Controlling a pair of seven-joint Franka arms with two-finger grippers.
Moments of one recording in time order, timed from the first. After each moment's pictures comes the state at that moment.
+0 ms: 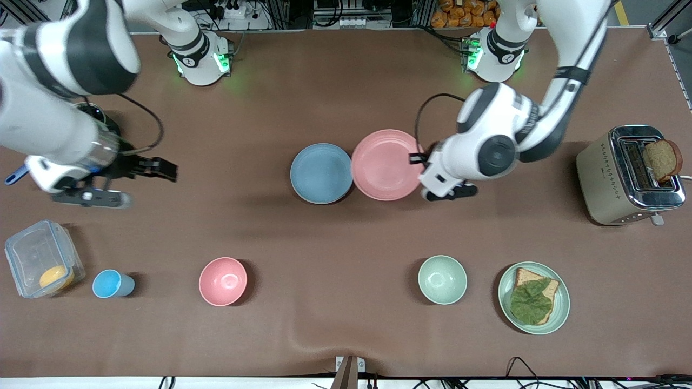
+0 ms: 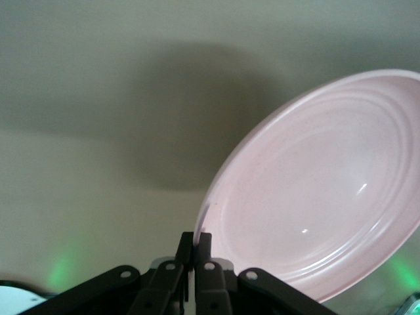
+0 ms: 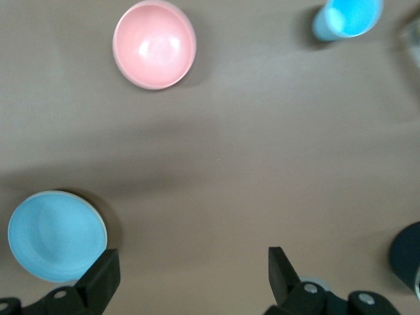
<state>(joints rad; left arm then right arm) -0.16 0.38 -0.43 -1.74 -0.20 1.82 -0.64 0.56 0.20 -0.48 -1.50 0.13 1.59 0.22</state>
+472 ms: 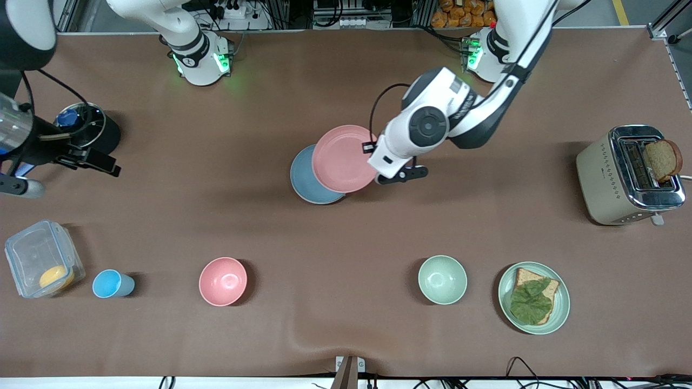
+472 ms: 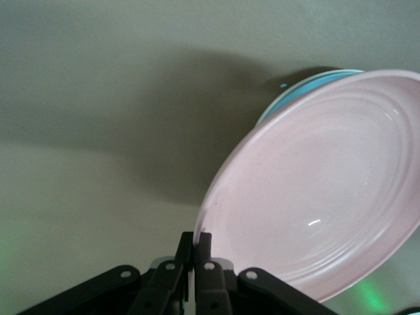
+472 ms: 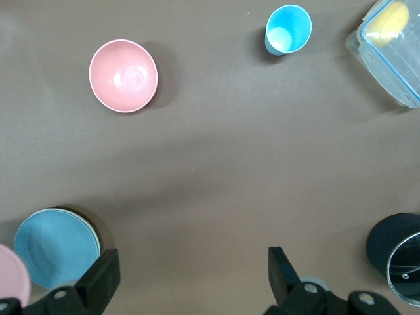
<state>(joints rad) -0.33 0.44 -0.43 -1.74 -0.21 2.00 -0.84 0.36 0.14 -0.39 -1.49 0.13 1.56 0.17</state>
